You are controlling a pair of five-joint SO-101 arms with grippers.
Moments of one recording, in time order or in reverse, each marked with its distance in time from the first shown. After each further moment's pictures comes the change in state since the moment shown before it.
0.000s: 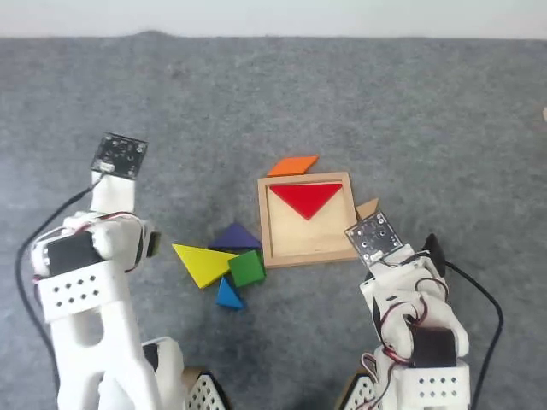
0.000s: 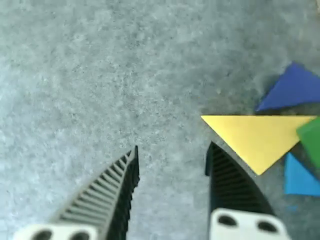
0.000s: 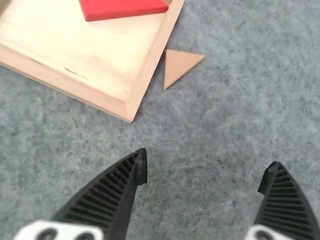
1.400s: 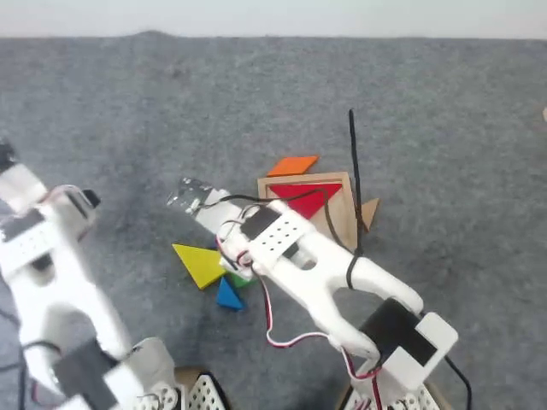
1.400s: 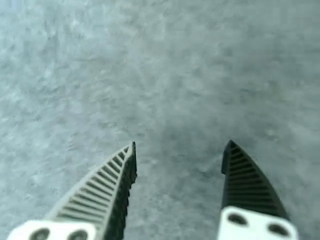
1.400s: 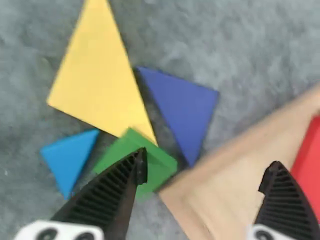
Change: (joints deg) left arm -19.8 33.6 -10.5 -25.1 29.9; right arm -44.9 100.7 -59.8 -19.0 -12.7
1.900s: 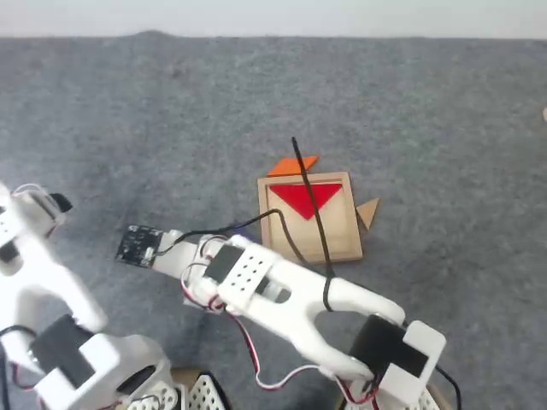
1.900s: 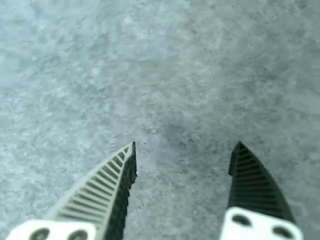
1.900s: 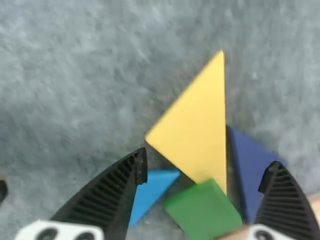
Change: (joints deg) left arm -6.6 7.6 -8.6 3.7 -1.7; right arm -13.0 0.0 0.0 -4.6 0.6
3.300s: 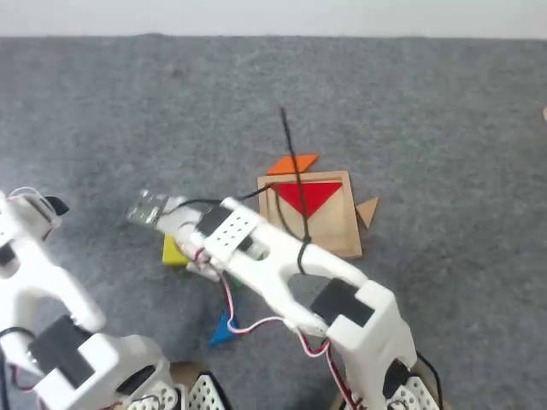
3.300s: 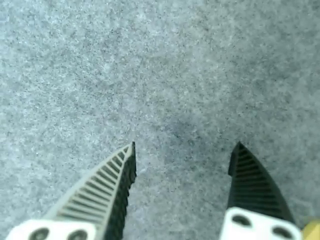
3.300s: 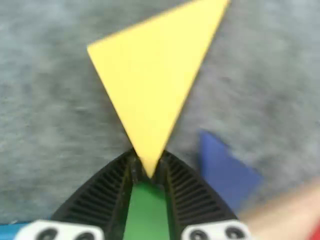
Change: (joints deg) left arm -0.5 0.0 0.0 0.0 -0.4; right arm 10.4 19.1 -21.4 9.2 -0.9
